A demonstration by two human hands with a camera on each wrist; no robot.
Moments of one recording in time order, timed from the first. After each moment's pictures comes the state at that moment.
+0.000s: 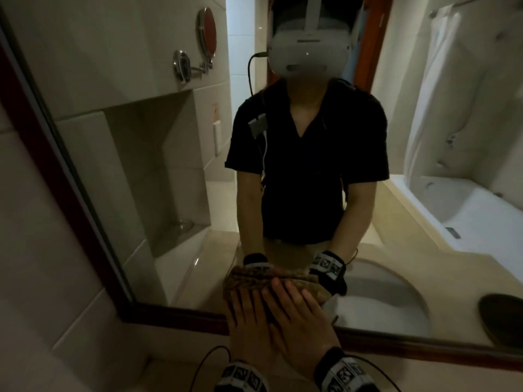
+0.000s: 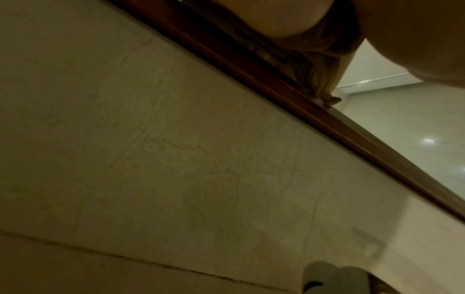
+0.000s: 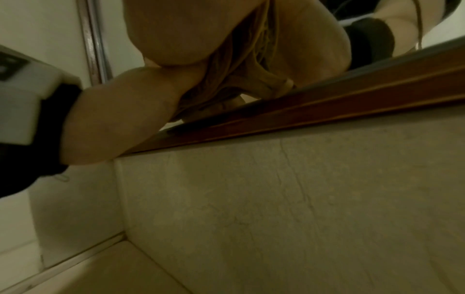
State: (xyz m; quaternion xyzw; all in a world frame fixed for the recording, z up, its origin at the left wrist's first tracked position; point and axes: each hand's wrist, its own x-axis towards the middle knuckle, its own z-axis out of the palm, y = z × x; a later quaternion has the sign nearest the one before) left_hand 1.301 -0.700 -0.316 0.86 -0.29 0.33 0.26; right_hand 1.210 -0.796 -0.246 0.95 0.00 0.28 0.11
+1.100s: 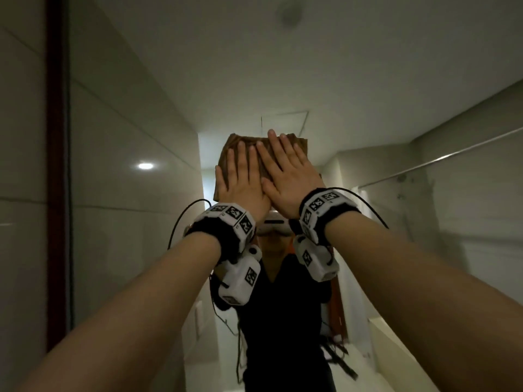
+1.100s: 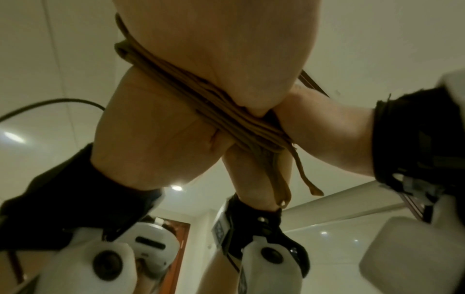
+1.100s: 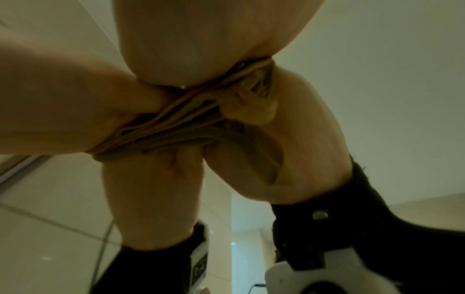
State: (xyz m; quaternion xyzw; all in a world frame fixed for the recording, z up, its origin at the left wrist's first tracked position) left_hand 1.271 -0.771 0.312 0.79 -0.36 0.46 0.21; right_hand 1.188 -0.867 0.323 0.82 -0.11 0.51 0.24
